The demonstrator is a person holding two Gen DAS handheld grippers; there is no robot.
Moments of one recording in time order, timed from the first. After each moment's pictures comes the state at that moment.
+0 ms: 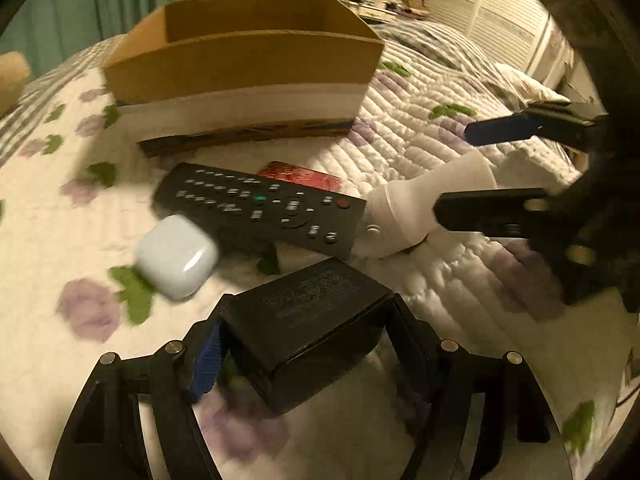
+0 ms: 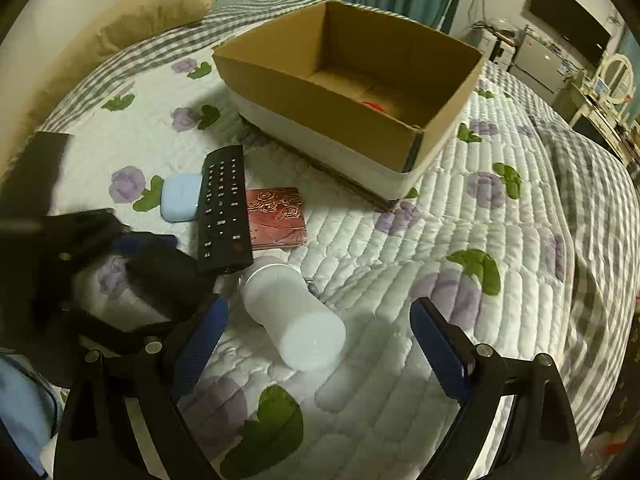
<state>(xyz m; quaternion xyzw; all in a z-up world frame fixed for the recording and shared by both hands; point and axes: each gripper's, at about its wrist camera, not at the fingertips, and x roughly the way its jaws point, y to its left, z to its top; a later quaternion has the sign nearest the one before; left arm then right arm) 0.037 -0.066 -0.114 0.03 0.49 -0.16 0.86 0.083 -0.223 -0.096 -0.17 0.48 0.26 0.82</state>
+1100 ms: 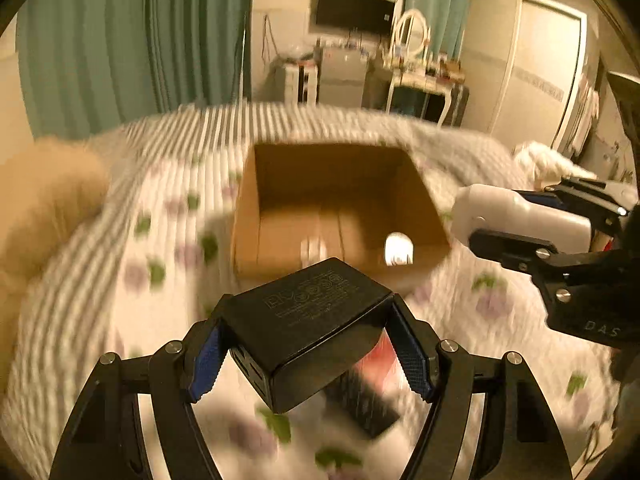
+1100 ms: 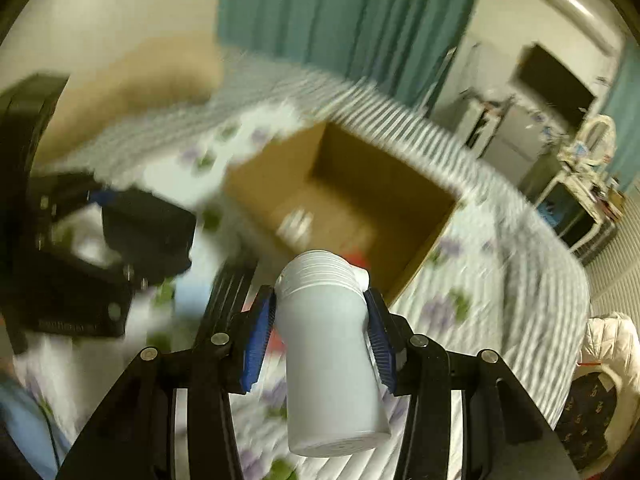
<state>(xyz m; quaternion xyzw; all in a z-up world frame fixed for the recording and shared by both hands) 0.113 -0.016 0.016 0.01 0.38 -0.10 0.92 0.109 -0.191 0.026 -0.17 0.35 0.23 0.89</state>
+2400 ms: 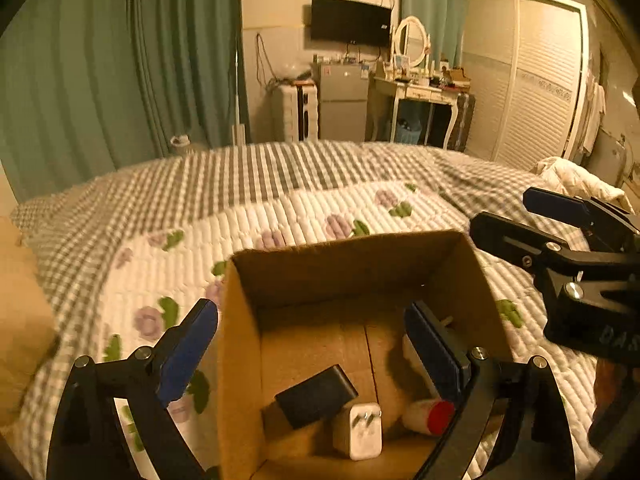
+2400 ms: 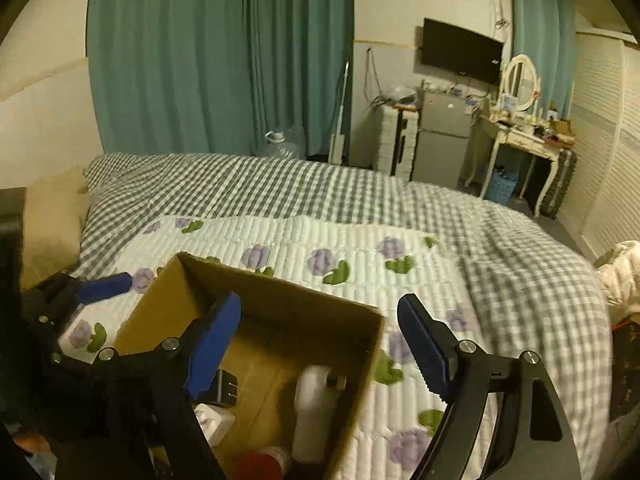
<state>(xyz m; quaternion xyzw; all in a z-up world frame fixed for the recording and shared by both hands) 0.256 -0.038 0.012 0.05 0.35 -0.09 0.93 0.255 -0.218 0.027 -0.03 0.31 0.12 0.94</state>
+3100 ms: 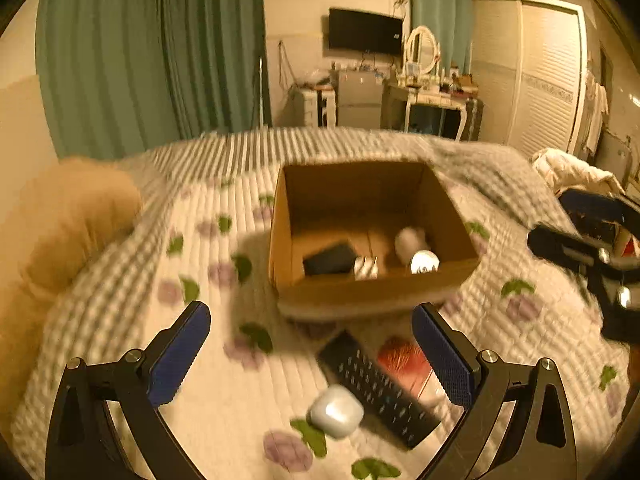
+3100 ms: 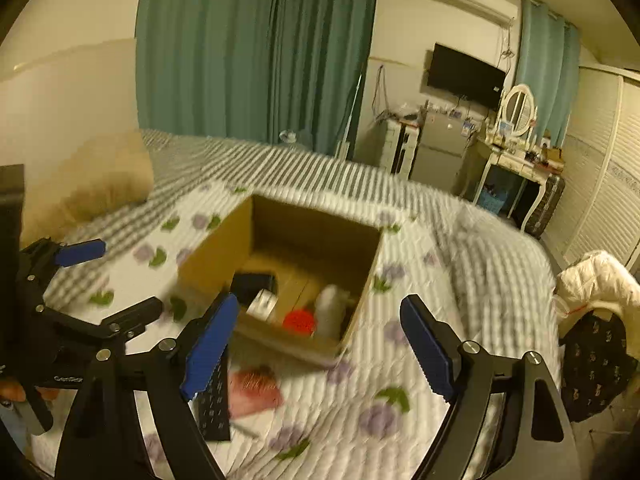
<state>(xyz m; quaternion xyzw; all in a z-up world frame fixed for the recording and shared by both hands) 0.101 -0.006 -0.012 0.04 0.35 -0.05 0.93 0.072 -0.204 0.023 -0.08 0.31 0.13 0.94</state>
